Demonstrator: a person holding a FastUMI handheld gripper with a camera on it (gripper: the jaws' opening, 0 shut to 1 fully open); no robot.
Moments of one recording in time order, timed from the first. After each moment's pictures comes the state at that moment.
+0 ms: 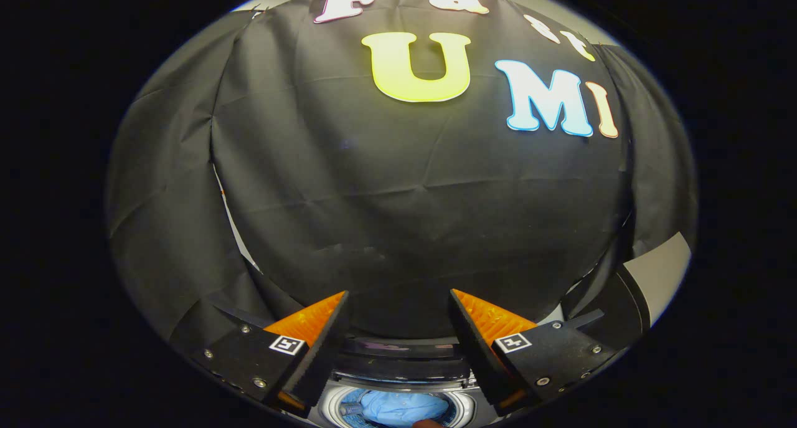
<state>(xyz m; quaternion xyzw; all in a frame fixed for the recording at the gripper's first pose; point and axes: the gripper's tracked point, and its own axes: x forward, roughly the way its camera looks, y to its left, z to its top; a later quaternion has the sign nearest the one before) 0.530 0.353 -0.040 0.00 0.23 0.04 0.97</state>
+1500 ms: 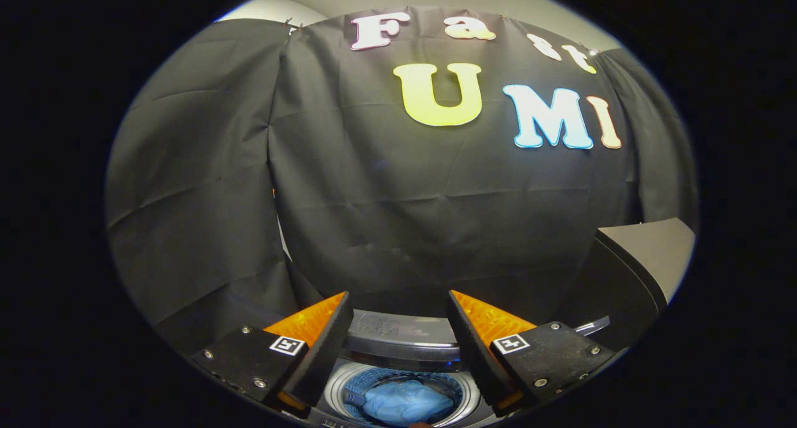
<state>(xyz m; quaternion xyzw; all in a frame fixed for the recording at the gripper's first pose) 0.412 0.359 -0.052 0.00 0.16 0.11 0.98</state>
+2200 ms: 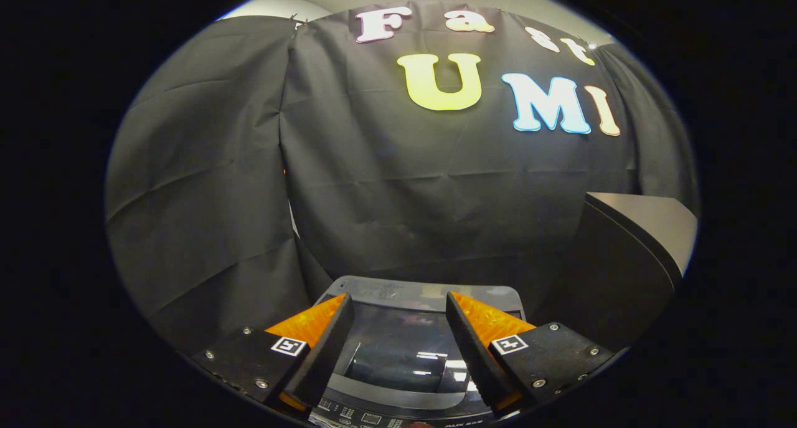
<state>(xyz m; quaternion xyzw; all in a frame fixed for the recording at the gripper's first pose) 0.357 0.350 -0.092 0.00 0.19 0.12 0.97</state>
